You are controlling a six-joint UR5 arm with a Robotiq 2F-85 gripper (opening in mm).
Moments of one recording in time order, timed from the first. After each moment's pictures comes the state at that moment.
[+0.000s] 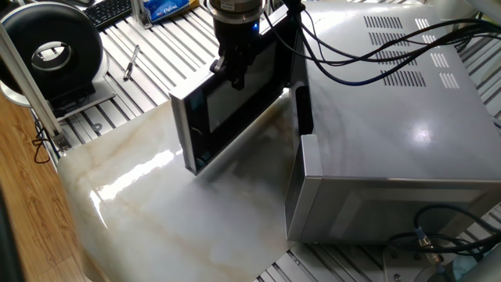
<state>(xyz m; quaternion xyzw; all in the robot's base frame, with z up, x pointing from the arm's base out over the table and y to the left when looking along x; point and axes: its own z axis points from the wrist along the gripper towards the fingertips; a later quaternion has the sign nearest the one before) 0.526 0.076 0.210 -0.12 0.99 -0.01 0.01</state>
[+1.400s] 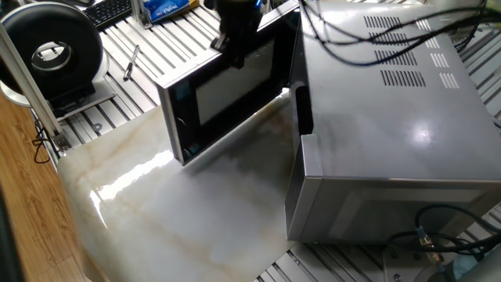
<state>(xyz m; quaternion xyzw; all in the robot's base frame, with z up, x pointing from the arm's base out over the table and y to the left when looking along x) 0.535 0.055 0.266 -0.13 0.99 -0.03 0.03</state>
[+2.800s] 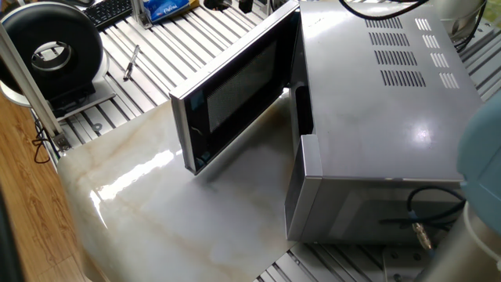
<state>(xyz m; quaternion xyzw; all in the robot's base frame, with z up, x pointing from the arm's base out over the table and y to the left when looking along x) 0.578 0.017 0.330 0.05 1.00 0.02 0.06</state>
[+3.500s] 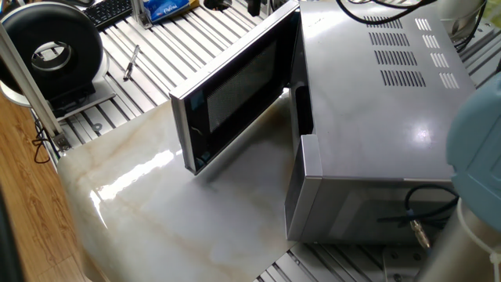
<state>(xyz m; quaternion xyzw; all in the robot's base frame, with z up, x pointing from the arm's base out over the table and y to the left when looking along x) 0.569 0.002 0.316 0.07 1.00 0.00 0.04</state>
